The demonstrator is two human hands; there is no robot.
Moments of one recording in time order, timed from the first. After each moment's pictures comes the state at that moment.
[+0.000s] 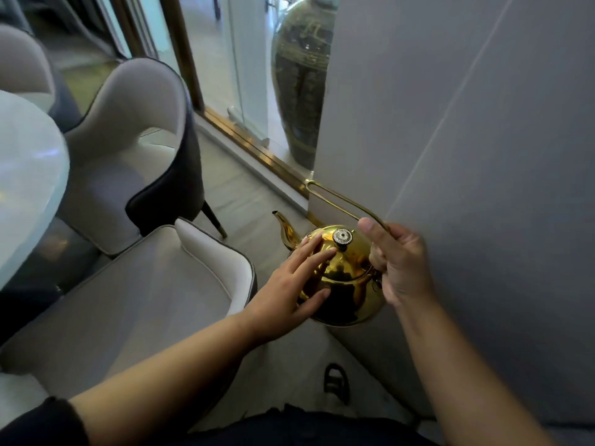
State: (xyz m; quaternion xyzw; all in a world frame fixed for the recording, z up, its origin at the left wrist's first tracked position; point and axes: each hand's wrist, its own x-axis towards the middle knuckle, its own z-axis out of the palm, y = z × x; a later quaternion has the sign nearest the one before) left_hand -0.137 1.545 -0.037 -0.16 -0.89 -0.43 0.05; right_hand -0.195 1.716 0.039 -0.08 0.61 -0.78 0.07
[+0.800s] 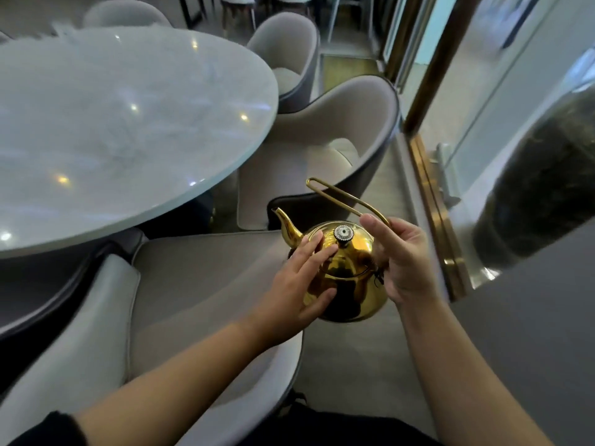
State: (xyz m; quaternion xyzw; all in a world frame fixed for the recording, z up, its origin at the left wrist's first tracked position) left_hand -0.253 1.422 -0.014 0.29 -0.88 -0.34 0.15; right_hand -0.423 1.468 0.034 -0.33 0.49 -0.69 0.43
